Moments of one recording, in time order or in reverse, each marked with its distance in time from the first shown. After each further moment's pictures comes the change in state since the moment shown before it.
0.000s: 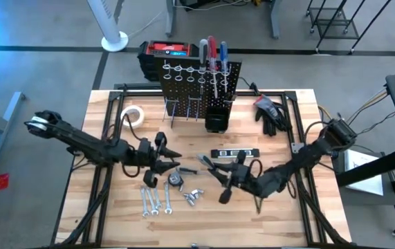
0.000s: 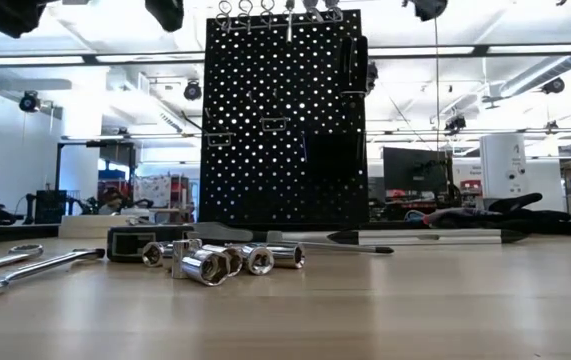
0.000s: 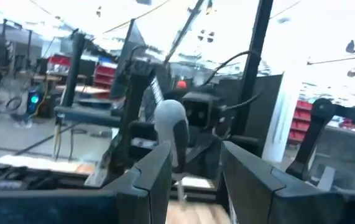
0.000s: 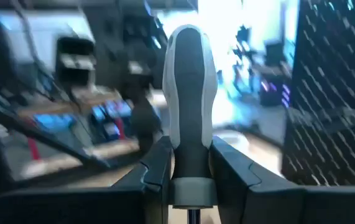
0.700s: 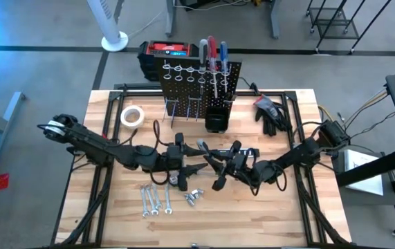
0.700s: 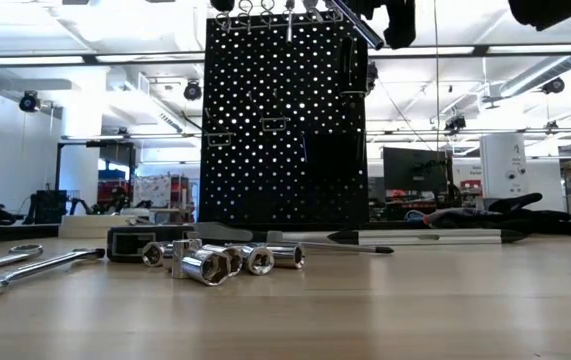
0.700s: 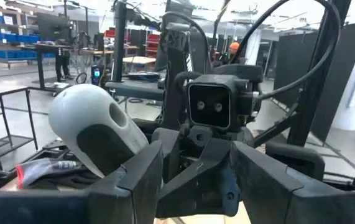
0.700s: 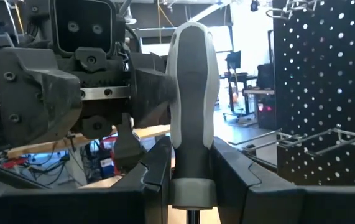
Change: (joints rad) left arm 0.017 0.268 0.400 -0.336 -0.233 0.053; right arm -0.096 0.063 -0.025 0.220 -0.072 -0.046
